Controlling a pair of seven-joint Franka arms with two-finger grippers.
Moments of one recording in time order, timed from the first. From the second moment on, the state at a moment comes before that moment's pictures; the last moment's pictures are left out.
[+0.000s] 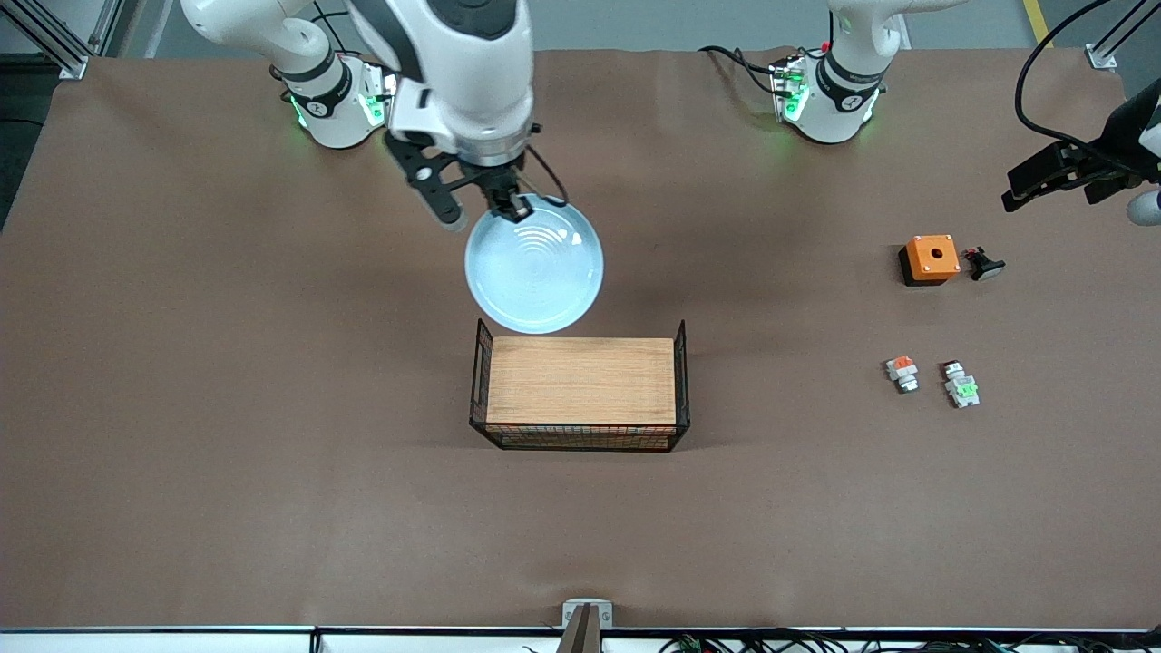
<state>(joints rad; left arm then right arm) 0.07 -0.05 -0.10 -1.54 -0.01 1.43 -0.12 0.72 0.35 -0.02 -1.22 0.00 1.40 1.57</state>
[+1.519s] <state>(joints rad) 0.06 -0.05 -0.11 -1.54 -0.01 1.43 -0.12 0.06 0.32 -0.03 -1.60 0.00 1.73 0.19</state>
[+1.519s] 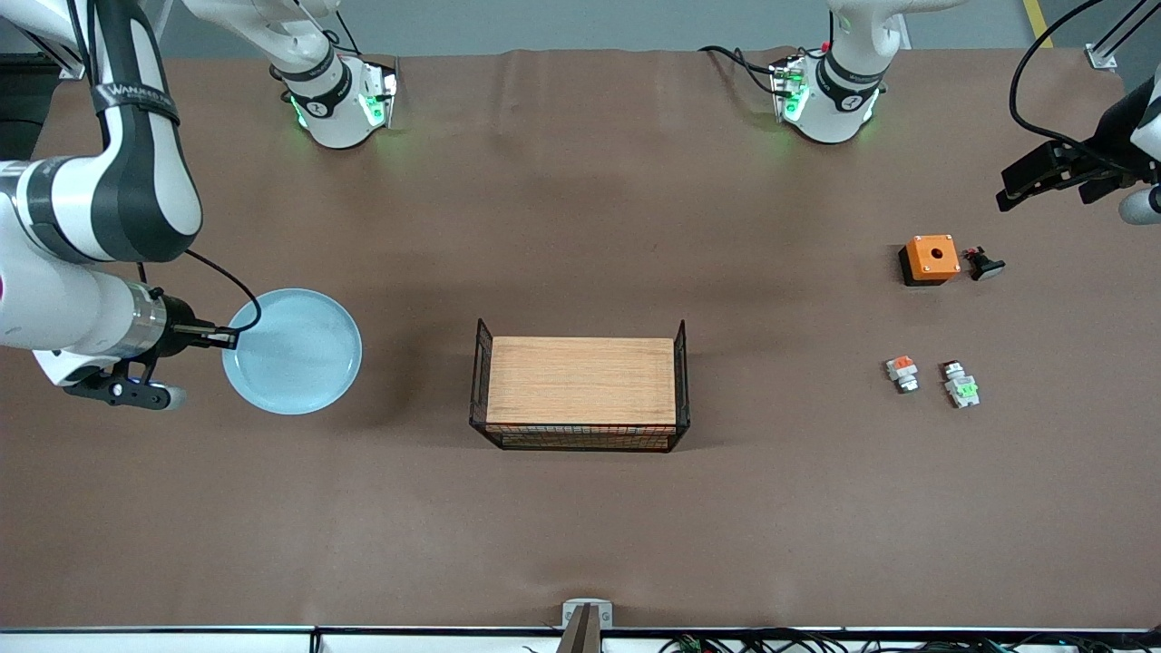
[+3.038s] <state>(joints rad) 0.06 -0.05 -0.16 -1.55 0.03 1.43 -0.17 -0.12 0.49 -0.03 -1.85 0.00 2.16 -0.06</state>
